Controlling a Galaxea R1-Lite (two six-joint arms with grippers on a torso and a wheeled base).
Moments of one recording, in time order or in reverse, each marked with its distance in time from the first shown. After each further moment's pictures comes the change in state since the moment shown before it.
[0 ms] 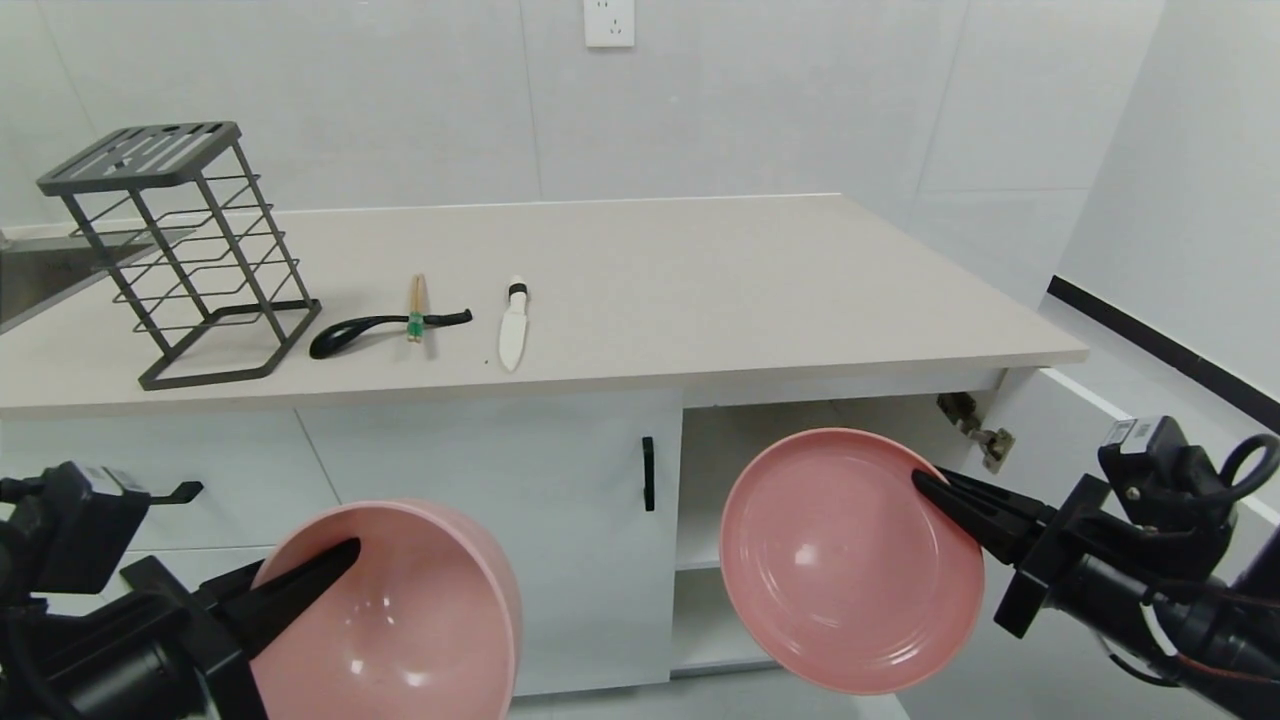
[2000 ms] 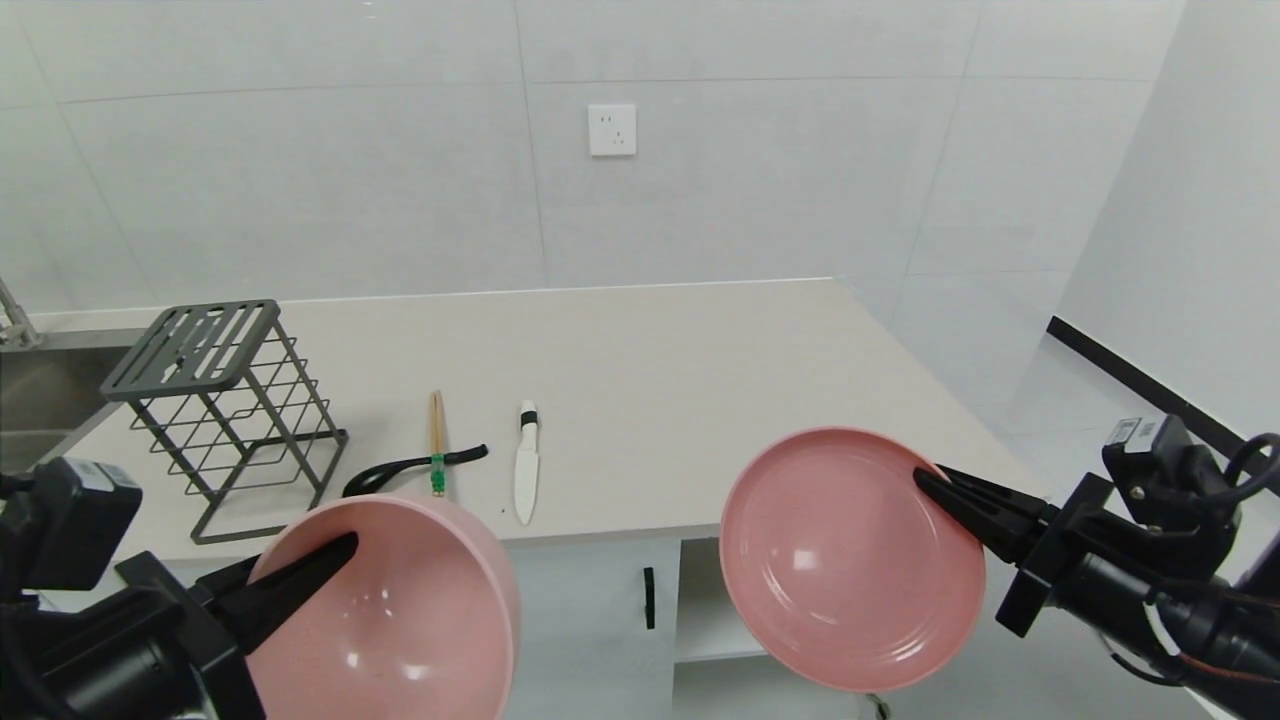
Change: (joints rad) left arm 0.000 -0.007 -0.006 -0.001 0.001 0.003; right arm 0.000 -0.006 0.000 0.000 0.000 -0.001
